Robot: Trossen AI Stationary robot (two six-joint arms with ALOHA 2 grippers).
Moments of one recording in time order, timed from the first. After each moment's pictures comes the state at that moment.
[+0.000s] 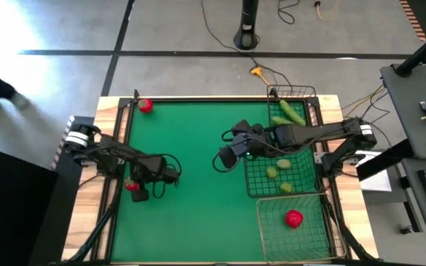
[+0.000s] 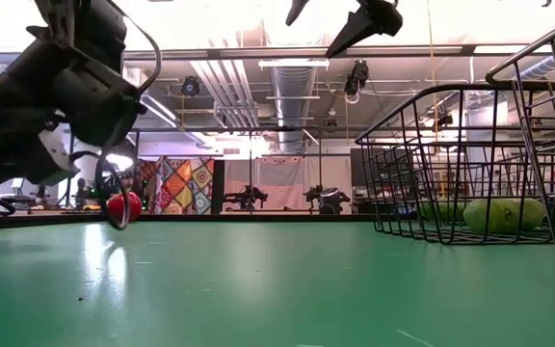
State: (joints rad) left arm -0.18 1.64 0.78 -1.30 0.21 -0.31; right arm 0.12 1.63 1.63 -0.88 0.46 0.86
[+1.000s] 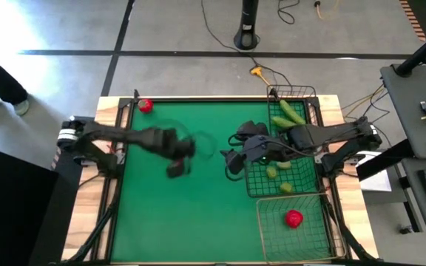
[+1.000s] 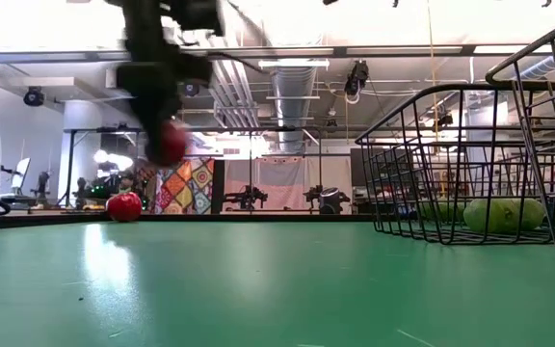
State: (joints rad) left arm 0.02 1.54 1.14 -1.05 -0.25 -0.16; right arm 0.21 1.59 1.73 -0.89 0.51 0.78
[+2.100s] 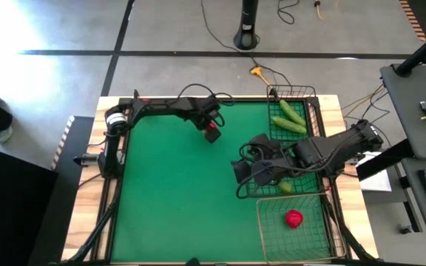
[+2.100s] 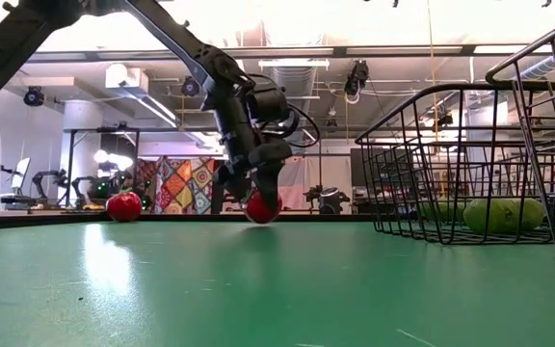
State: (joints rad) left arm 0.46 2.04 1.46 -0.61 0.07 -0.19; right arm 0.36 1.59 1.74 -1.10 0.60 1.18
